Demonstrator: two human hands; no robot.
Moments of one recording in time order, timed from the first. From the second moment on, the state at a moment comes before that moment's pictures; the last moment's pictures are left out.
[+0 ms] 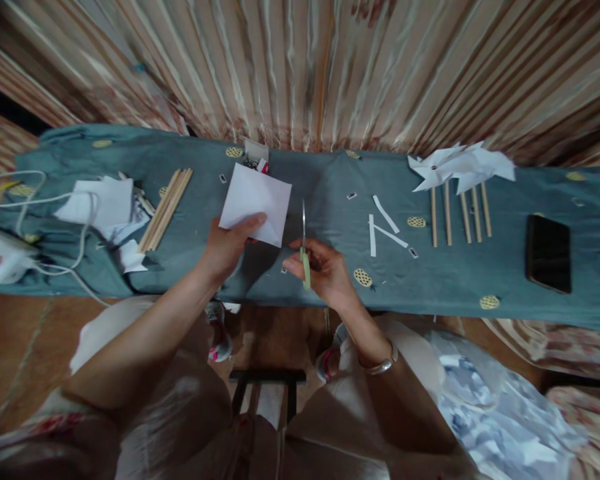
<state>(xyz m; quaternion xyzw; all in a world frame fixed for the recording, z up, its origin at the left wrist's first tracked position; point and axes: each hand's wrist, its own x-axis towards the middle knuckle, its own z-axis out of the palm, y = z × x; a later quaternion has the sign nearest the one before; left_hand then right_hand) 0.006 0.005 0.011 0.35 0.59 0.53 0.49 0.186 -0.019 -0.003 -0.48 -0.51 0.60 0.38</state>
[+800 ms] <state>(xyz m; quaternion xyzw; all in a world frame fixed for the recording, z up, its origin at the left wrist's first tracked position) 0.010 0.012 0.013 0.33 0.56 0.57 0.51 0.201 -0.023 0.006 -0.43 -0.51 0.71 0.23</state>
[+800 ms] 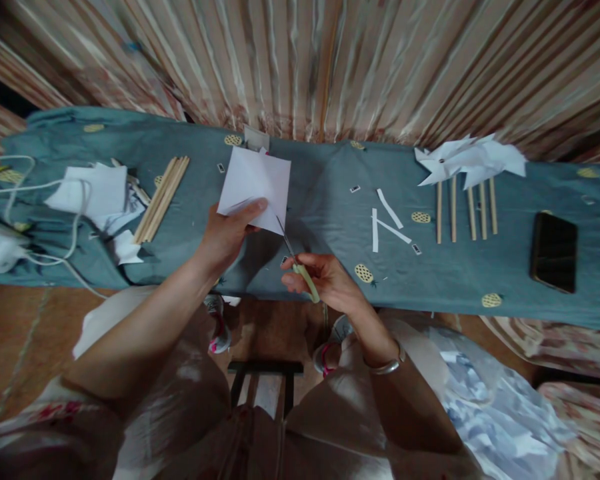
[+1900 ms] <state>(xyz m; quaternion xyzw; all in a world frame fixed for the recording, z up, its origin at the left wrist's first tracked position) 0.011 0.009 0.013 0.34 0.58 0.55 0.50 0.197 -0.023 0.002 -0.44 -0.45 0.74 0.25</state>
